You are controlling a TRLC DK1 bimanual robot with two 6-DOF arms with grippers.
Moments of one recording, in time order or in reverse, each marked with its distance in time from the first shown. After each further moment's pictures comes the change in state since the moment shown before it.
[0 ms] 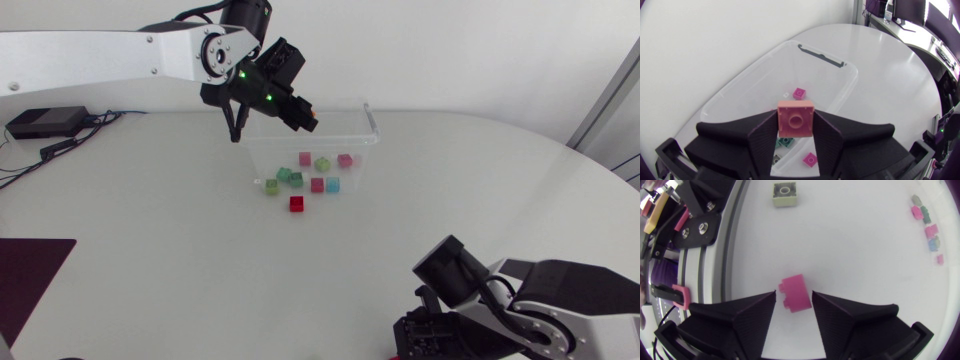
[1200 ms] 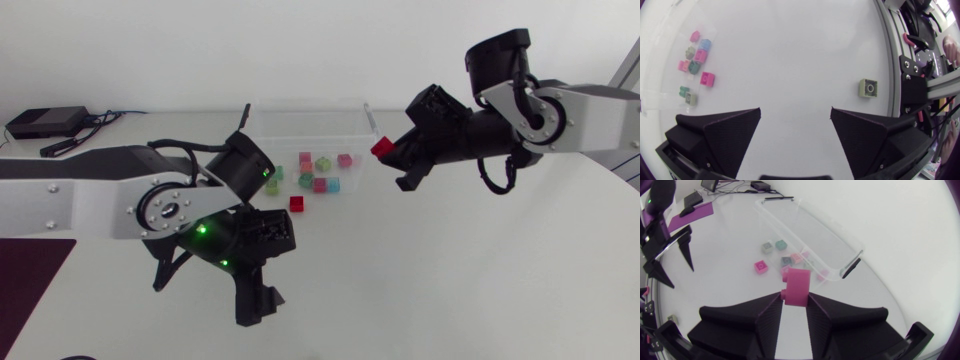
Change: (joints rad) left arm -0.259 -0.460 -0.790 -0.201 0.007 0.336; right arm -0.445 0.281 0.660 0.263 -0.087 0.223
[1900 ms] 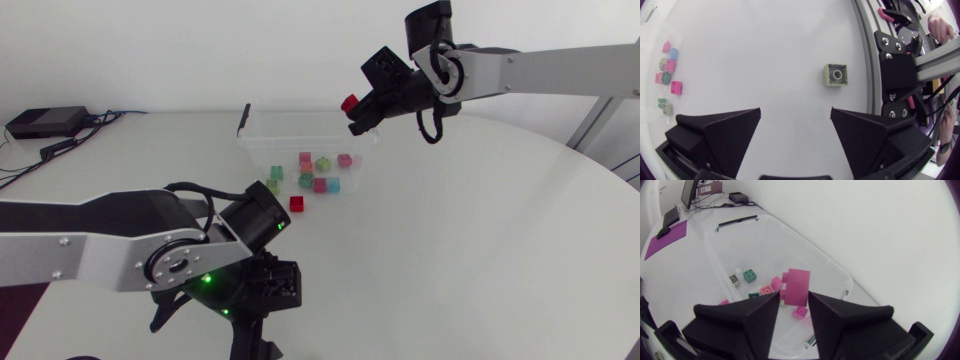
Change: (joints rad) left arm -0.127 -0.007 -0.108 0.000 0.042 0.002; right arm 0.046 0.410 0.468 0.068 0.089 0.114
